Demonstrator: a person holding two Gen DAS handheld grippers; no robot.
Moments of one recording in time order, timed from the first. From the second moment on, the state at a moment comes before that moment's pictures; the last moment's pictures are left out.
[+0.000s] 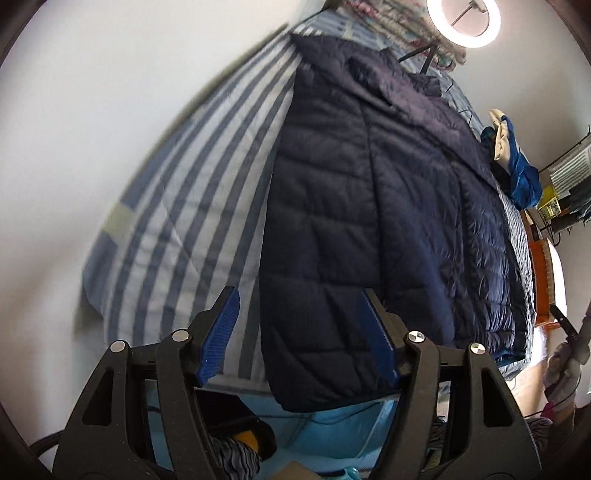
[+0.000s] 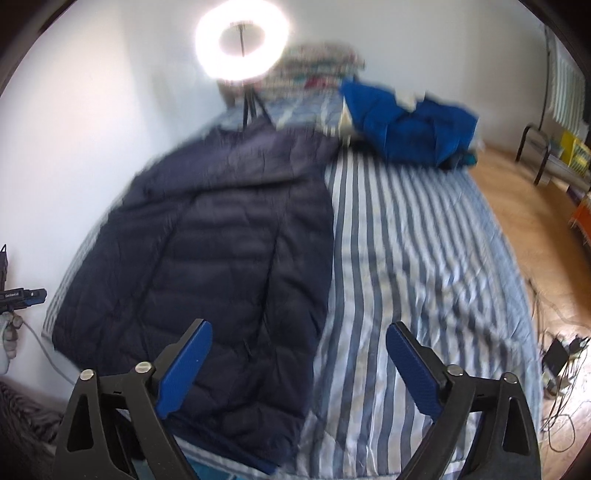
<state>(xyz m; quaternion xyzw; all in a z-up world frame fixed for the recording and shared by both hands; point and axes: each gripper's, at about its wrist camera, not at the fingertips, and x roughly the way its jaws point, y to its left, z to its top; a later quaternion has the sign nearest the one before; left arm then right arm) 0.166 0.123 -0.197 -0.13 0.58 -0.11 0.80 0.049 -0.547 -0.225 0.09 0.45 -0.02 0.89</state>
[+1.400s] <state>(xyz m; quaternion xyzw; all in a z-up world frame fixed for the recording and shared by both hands) 0.152 0.106 -0.236 -0.16 0.62 -0.15 0.75 0.047 -0.582 -0.314 0.32 0.54 0.12 0.77</state>
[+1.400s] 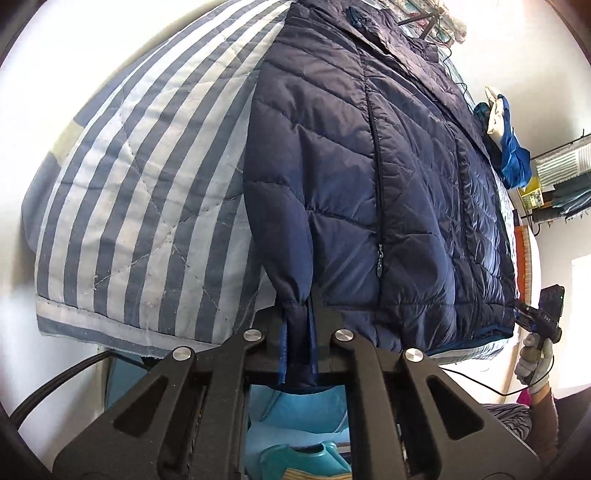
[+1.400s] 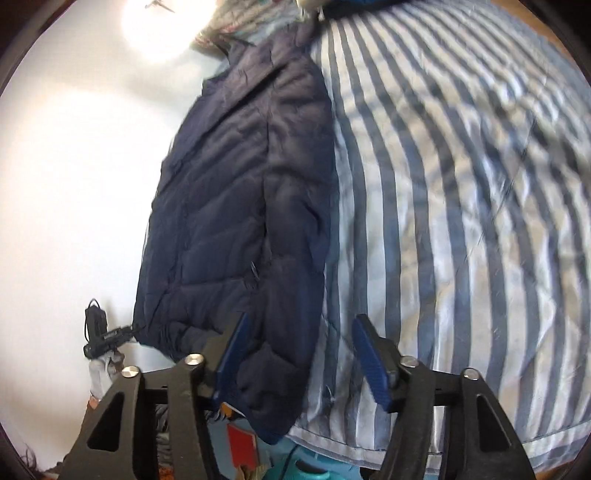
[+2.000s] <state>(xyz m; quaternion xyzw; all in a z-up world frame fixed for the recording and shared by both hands) 0.181 0.090 -0.173 -0.20 0.56 -0.19 0.78 0.053 -0.553 -0.265 0.28 0.49 0.16 0.81</state>
